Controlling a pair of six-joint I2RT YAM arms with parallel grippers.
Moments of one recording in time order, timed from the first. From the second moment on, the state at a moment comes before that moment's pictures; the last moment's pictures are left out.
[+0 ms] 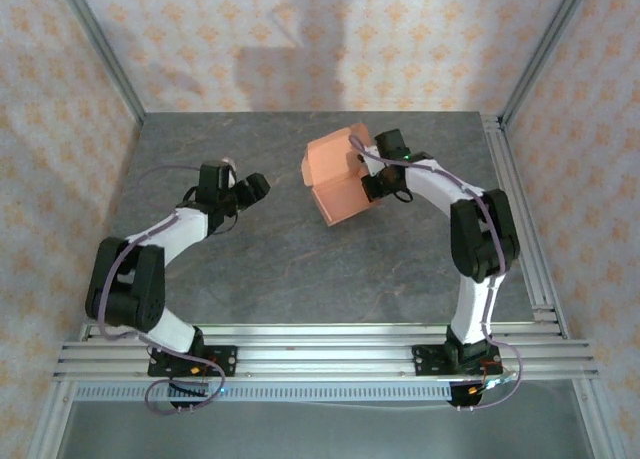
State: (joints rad) left arm -0.12 1.56 0.84 0.00 0.20 -0.74; right arm 0.34 1.90 1.42 -0.55 -0.18 -0.11
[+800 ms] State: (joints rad) left arm -0.36 1.74 1.04 0.35 0.65 -0.68; right arm 0.38 1.60 1.15 -0.13 -0.57 0.10
